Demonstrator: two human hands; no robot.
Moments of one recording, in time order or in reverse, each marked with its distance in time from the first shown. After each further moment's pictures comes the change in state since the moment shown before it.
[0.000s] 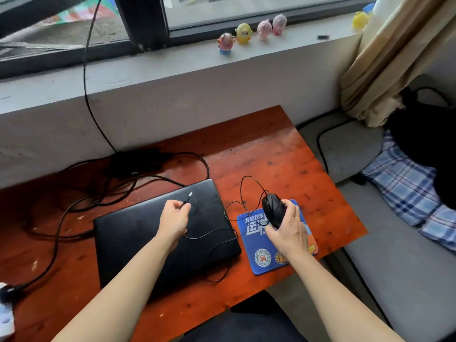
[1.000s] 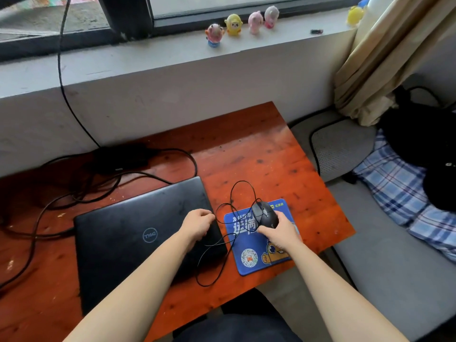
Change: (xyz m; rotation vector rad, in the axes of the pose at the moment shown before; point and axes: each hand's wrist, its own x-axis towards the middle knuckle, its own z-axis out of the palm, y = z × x) left_hand -0.022 0.011 0.076 0.160 -0.323 -0.071; right_hand 0.021 0.024 -0.017 0.283 -0.406 0.365
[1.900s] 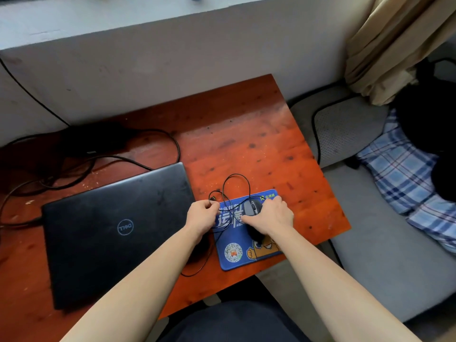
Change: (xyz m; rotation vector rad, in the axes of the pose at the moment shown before) left_hand 0.031 0.003 0.075 -0.069 0.105 -0.072; right_hand 0.048 -0.013 -0.006 -0.805 0.051 0.029
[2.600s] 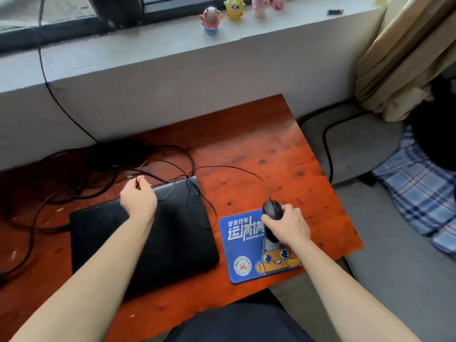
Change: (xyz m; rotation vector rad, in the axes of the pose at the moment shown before) left_hand 0.028 0.031 -0.148 -0.078 0.808 0.169; right_hand 0.011 0.028 -0.007 0.414 0.013 0.041
